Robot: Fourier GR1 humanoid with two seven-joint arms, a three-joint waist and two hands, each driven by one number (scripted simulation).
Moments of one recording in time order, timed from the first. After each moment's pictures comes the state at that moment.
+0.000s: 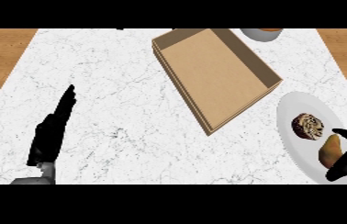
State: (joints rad) left arm -0.01 0.25 -0.02 -1.55 -0.13 0.11 0.11; right arm -0.16 -0.61 -0.12 -1.10 0.28 0.62 0.79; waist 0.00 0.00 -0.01
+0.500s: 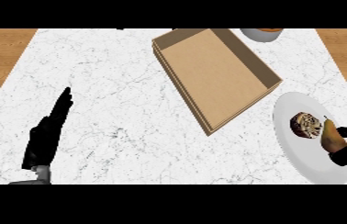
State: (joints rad) left arm 0.01 0.25 0.02 -1.56 -0.13 0.07 0.09; right arm -0.15 -0.61 -0.10 -1.13 0.42 0.53 0.71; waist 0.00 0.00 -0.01
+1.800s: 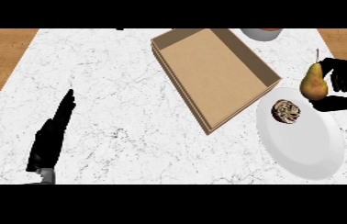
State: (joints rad) left arm 0.03 0.21 0.01 -1.57 -0.17 0.08 0.09; right arm -0.36 -0.60 -0.06 -1.28 0.63 0.02 0.03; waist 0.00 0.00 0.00
